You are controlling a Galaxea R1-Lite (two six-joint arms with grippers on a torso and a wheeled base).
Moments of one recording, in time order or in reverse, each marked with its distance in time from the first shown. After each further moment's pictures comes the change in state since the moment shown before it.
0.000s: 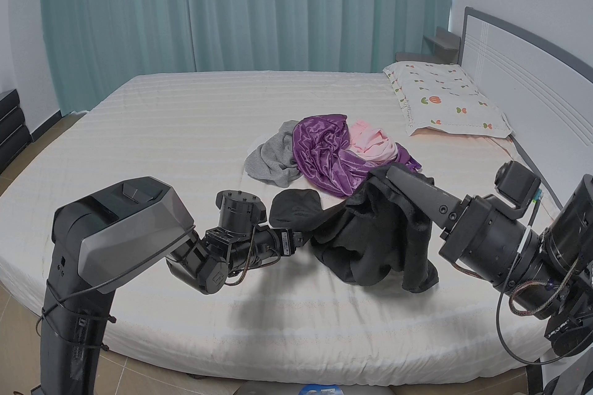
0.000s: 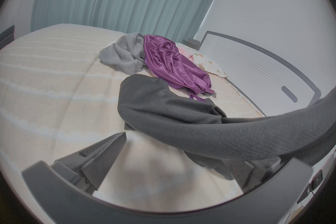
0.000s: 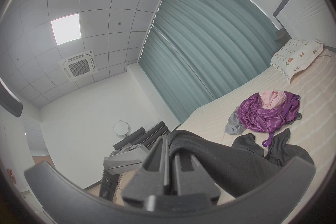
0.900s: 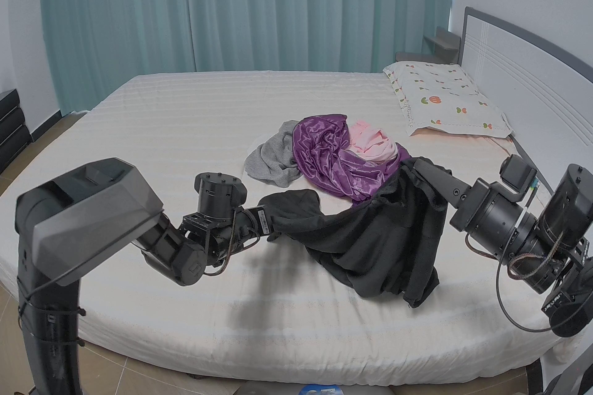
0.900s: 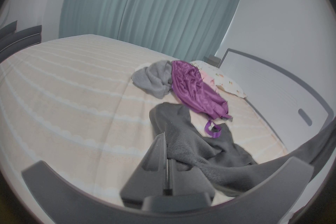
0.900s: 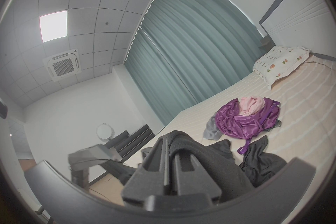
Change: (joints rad) left arm 0.026 -0.149 0.099 0.010 0.216 -0.073; right arm -0.205 0.045 0.015 0.001 0.053 0.010
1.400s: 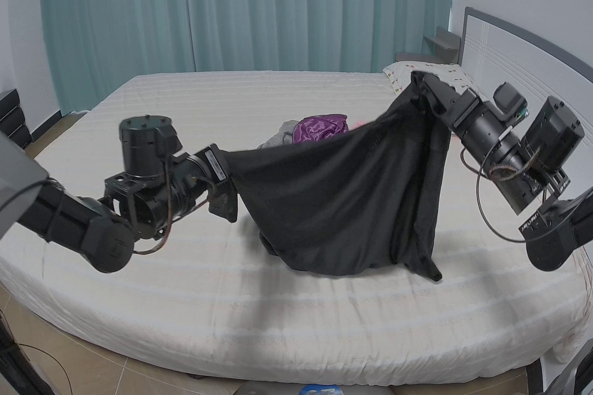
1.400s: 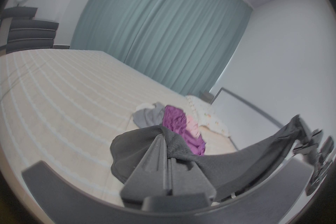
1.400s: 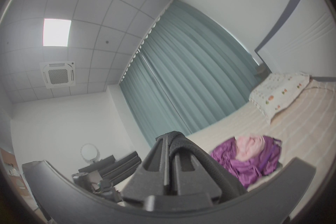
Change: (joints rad) left arm 0.026 -0.421 0.192 0.001 0.064 -0.127; right arm -0.156 0.158 -0.369 0.007 -0.035 -0.026
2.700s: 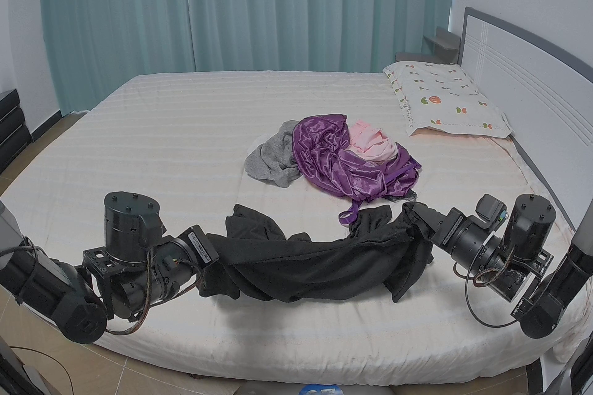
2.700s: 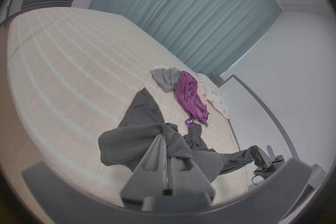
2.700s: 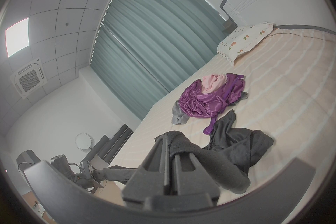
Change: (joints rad) left arm -0.092 -0.146 0.406 -0.009 -0.018 -0.279; right arm 0.024 0.111 0.441 -0.124 -0.001 0.184
